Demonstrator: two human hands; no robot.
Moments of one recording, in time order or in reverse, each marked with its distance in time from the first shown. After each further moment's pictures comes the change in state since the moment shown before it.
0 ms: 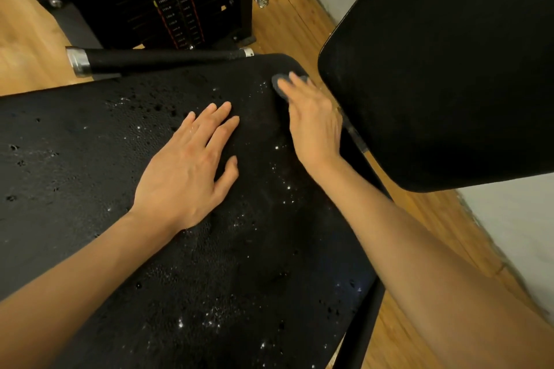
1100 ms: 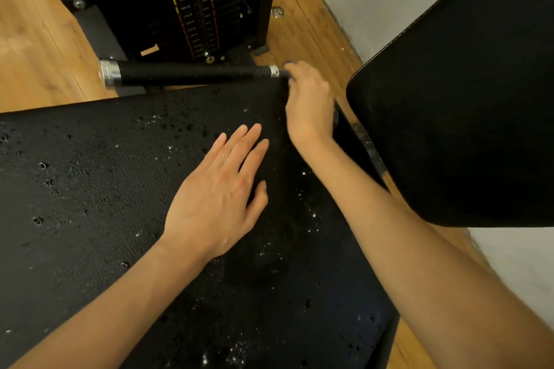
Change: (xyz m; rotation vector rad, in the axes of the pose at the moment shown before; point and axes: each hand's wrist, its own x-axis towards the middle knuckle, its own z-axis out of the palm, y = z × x) left_hand -0.001 0.002 -0.001 0.028 -0.002 -0.004; right_hand 0.066 -0.052 0.022 0.098 -0.041 0.155
